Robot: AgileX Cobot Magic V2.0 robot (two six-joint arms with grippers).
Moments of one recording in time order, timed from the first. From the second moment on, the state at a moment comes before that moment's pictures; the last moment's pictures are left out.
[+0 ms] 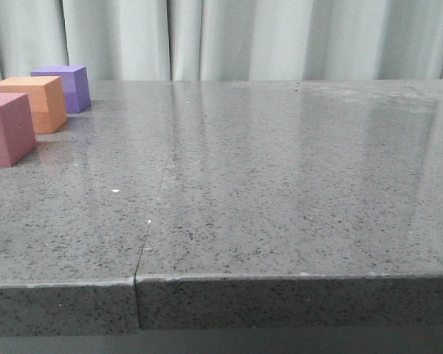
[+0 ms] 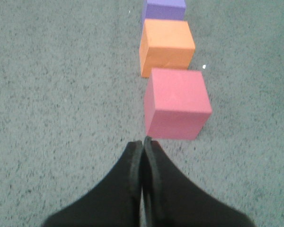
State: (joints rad) left arm -0.26 0.67 -0.60 0.35 0.57 -0.58; right arm 0.42 0.58 -0.46 0.14 0.48 0.03
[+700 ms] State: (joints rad) left arm -0.11 0.25 -0.21 0.15 0.27 -0.15; right arm 0.42 0.58 -0.46 0.14 0.48 0.03
